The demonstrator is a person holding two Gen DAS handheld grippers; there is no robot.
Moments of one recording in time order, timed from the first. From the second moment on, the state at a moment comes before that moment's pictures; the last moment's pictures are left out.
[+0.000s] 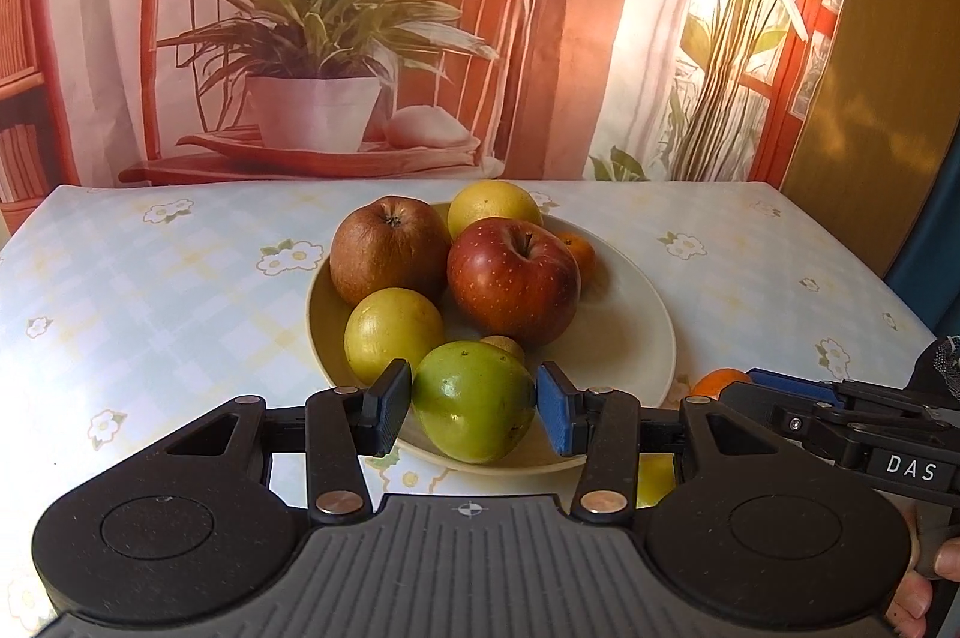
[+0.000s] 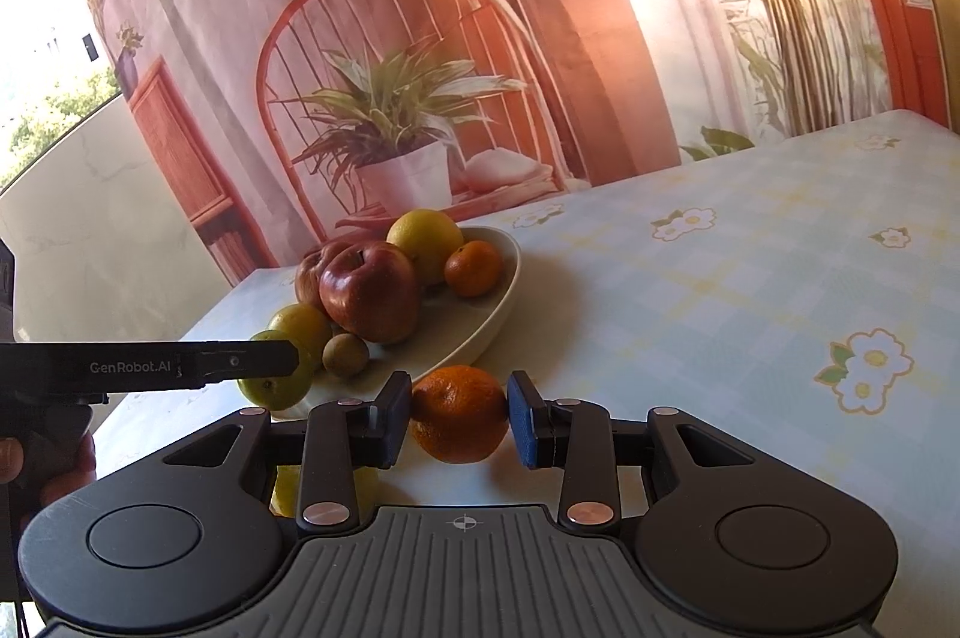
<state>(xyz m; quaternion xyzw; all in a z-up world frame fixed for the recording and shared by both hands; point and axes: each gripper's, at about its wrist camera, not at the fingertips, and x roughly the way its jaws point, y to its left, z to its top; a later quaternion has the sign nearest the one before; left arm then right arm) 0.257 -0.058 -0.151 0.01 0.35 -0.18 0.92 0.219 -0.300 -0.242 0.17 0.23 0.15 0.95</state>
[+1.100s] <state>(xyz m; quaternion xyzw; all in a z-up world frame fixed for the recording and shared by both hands) 0.246 -0.031 -0.138 -0.05 0.32 -0.18 0.93 0.290 -0.266 -0.209 0.06 0.24 0.15 0.96</state>
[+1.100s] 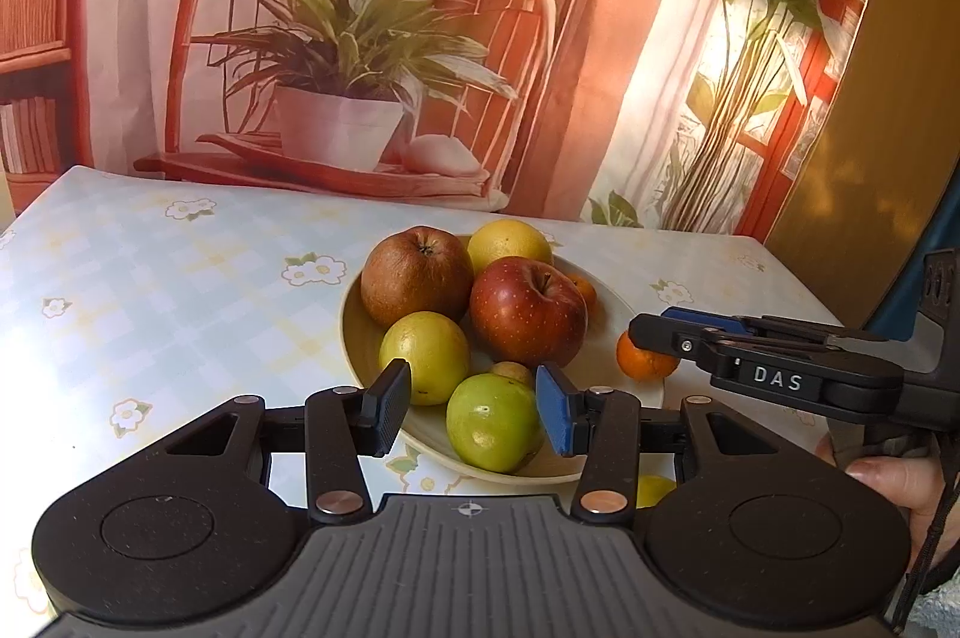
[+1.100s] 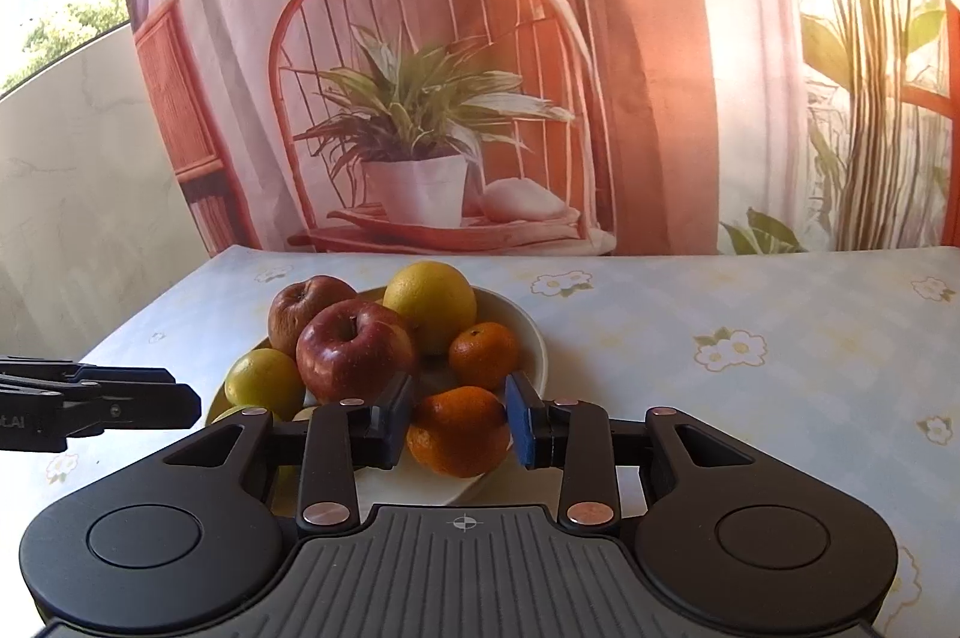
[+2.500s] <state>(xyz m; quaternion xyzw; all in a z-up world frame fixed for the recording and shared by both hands) 0.159 -0.017 -0.138 -0.05 0.33 -0.18 0.92 0.170 -0.270 -0.224 0.06 0.27 0.09 0.96</state>
